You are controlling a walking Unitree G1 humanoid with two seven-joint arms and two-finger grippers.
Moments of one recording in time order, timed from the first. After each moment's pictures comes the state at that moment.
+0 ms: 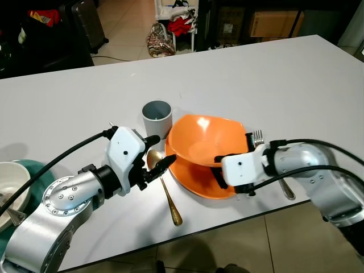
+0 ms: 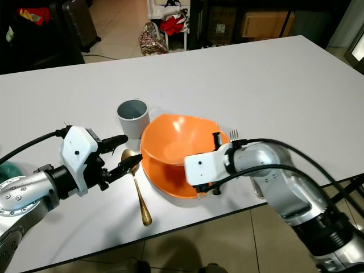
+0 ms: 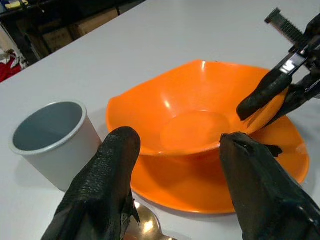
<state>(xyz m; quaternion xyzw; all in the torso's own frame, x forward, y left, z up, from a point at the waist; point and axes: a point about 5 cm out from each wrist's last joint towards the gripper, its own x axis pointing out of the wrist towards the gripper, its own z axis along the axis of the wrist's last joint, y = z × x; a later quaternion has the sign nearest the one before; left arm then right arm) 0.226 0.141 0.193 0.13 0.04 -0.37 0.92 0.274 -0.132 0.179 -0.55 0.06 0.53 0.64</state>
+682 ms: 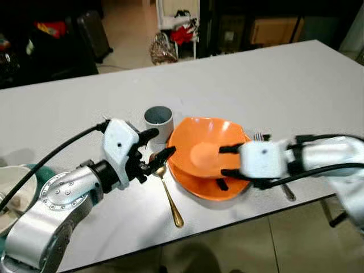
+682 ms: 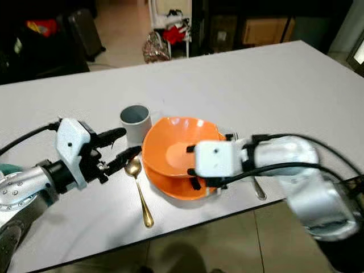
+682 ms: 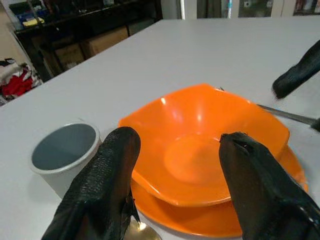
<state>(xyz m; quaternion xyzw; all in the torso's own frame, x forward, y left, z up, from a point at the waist) 0.231 0.144 0.199 0.09 0.03 -0.36 0.93 0.244 -0.146 0.228 -0.45 0.06 0.54 0.71</state>
